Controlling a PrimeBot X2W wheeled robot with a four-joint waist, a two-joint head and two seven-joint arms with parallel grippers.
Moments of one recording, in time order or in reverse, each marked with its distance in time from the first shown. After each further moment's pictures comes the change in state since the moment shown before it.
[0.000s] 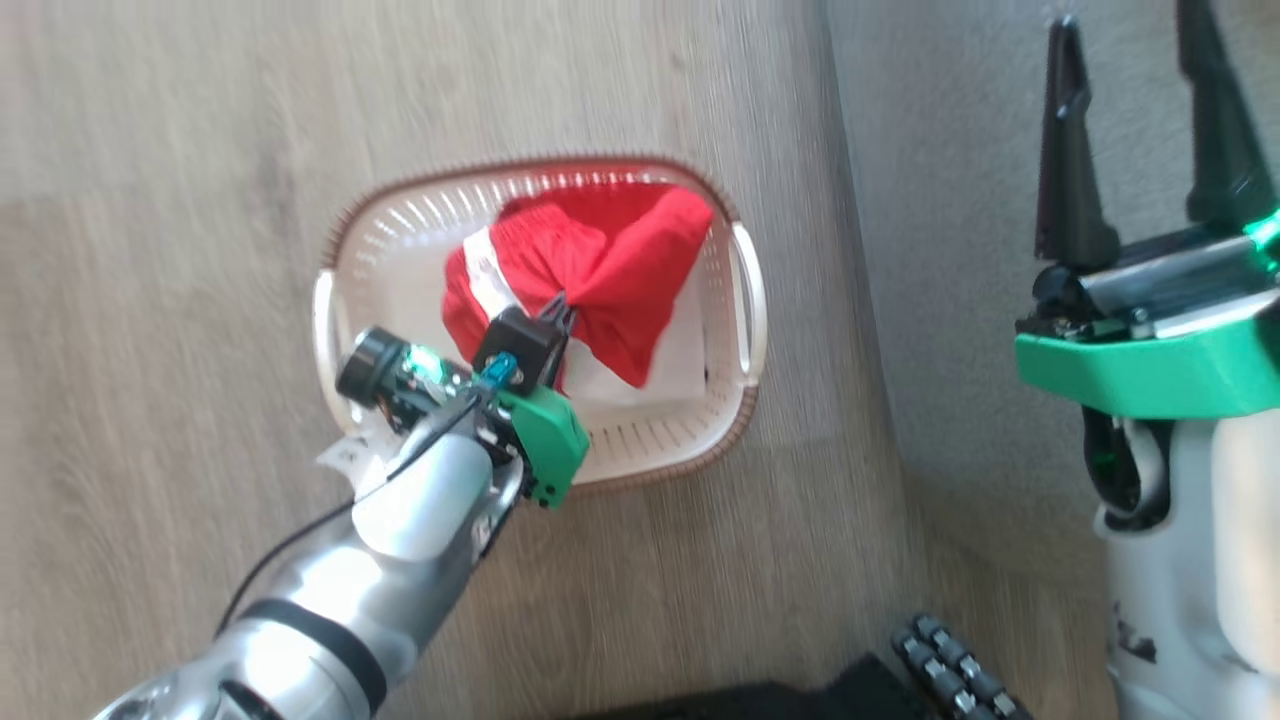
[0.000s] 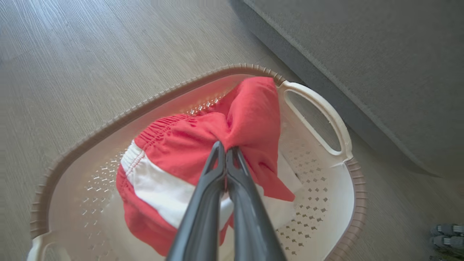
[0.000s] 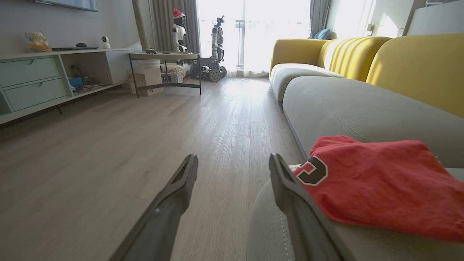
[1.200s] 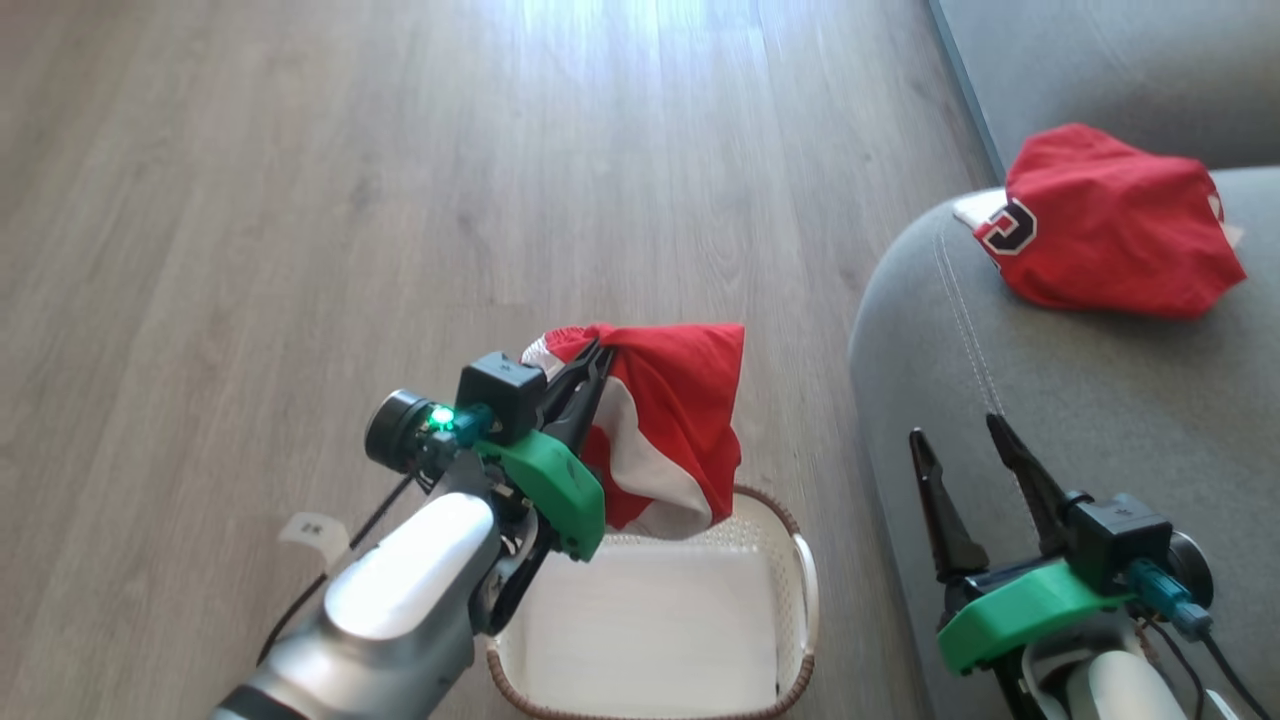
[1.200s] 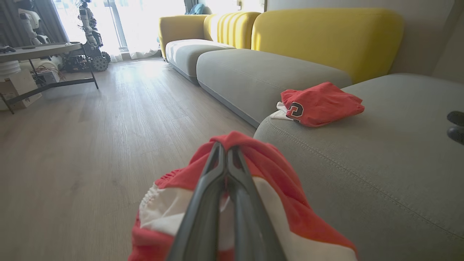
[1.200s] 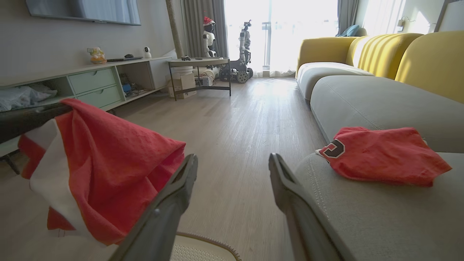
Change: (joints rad) left arm 0.215 0.100 0.112 -0.423 -0.111 -0.012 0.060; right arm 0.409 0.002 0.044 0.281 0.021 0.000 0.046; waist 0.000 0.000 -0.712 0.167
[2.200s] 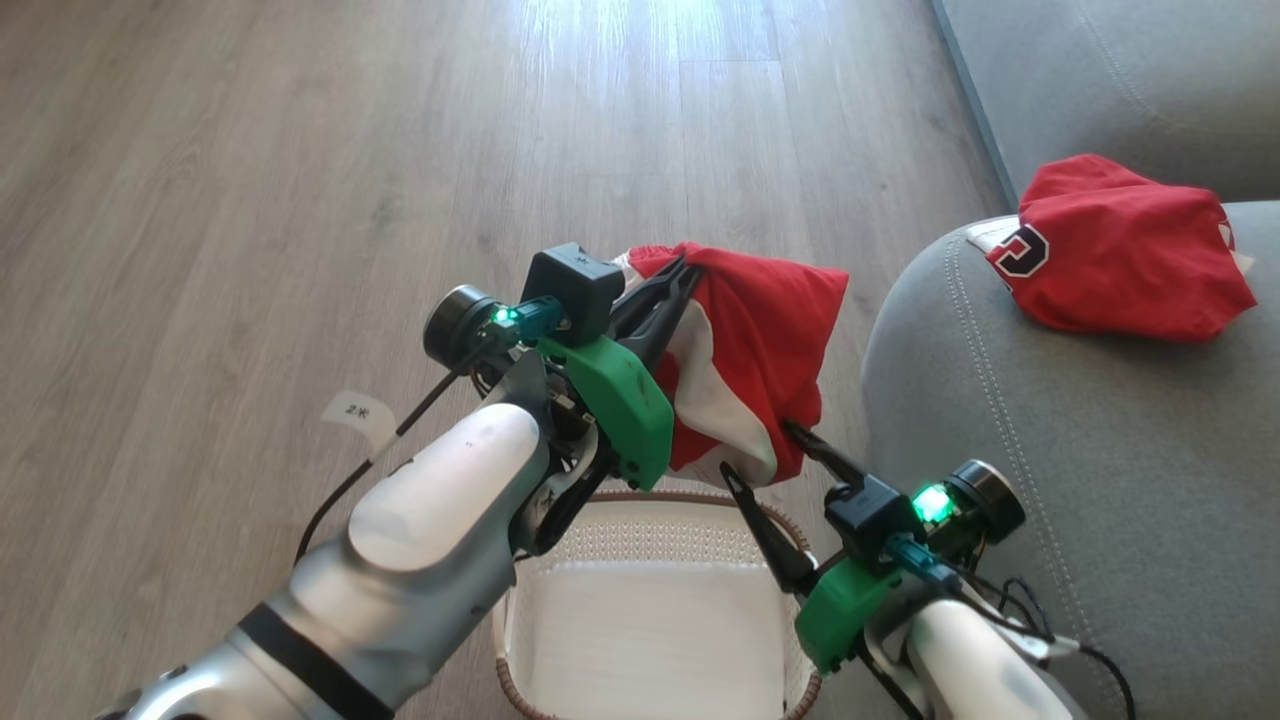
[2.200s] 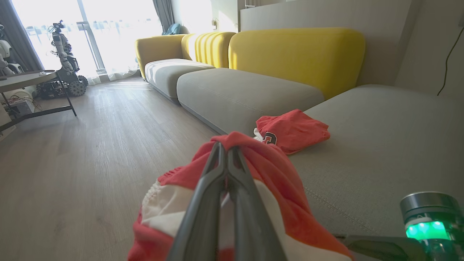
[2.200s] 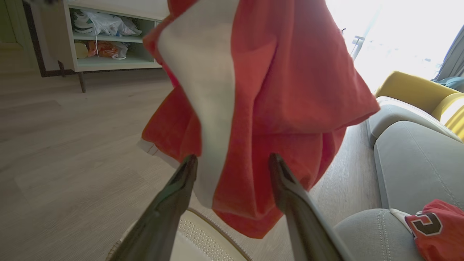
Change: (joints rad) left arm -0.136 -0.016 -0.023 -0.160 -0.034 -0.005 0.204; right arm -0.218 -0.002 0.323 0.286 -0.206 0.000 -0.050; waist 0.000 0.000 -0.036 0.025
